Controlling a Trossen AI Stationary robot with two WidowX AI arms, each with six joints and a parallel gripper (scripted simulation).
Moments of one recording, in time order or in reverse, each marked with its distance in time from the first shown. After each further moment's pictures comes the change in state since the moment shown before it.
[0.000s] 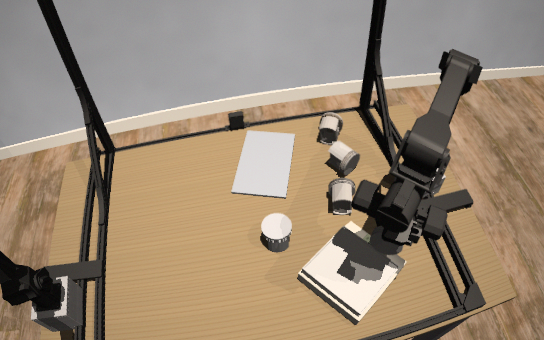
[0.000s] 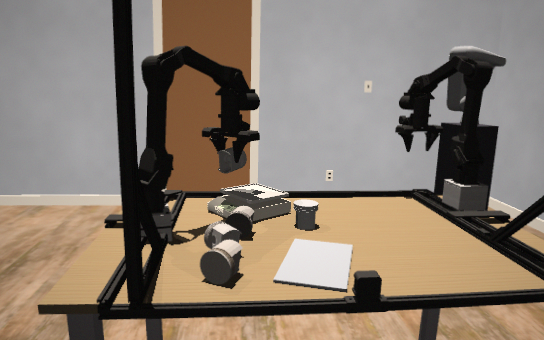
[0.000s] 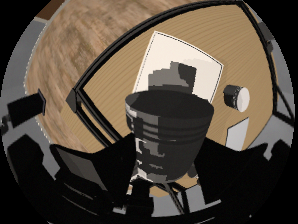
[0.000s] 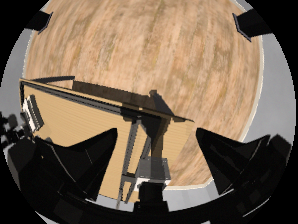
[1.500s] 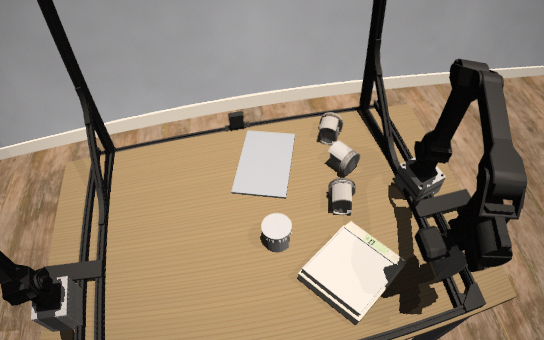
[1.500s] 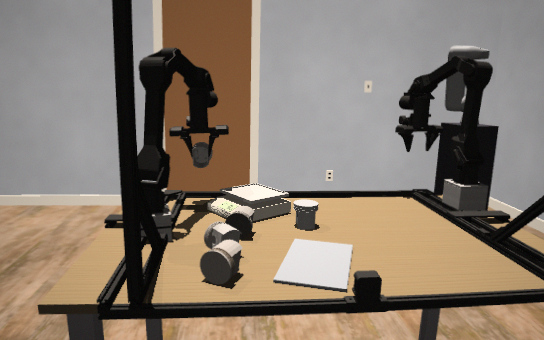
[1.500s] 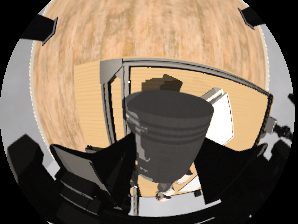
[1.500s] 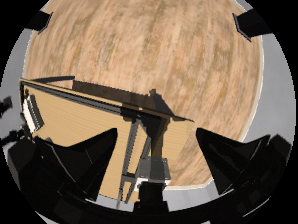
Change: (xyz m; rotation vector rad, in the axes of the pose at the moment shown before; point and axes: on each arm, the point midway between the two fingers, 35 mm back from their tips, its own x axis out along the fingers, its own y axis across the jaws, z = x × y) left arm 0.000 0.131 0.008 -0.663 -0.012 -0.050; right arm 0.000 0.000 0.000 0.000 0.000 0.000
